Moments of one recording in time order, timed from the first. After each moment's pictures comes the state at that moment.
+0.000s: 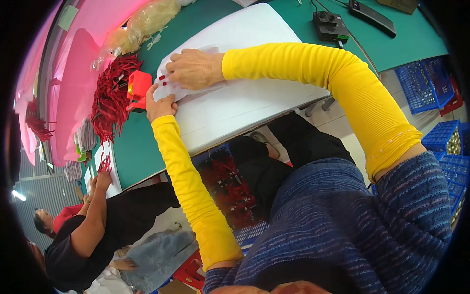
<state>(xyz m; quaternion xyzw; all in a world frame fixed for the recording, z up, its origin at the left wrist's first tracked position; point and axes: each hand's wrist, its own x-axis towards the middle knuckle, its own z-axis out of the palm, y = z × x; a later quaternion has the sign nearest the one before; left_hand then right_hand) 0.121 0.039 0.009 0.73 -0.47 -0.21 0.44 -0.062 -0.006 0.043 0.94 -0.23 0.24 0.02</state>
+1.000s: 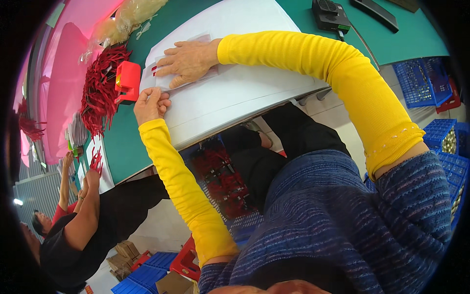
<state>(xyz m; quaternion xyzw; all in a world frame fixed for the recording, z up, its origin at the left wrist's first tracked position) 0.123 0.073 0.028 0.65 -0.44 -0.40 0.47 -0.061 -0.012 0.025 0.97 -0.20 0.13 0.01</state>
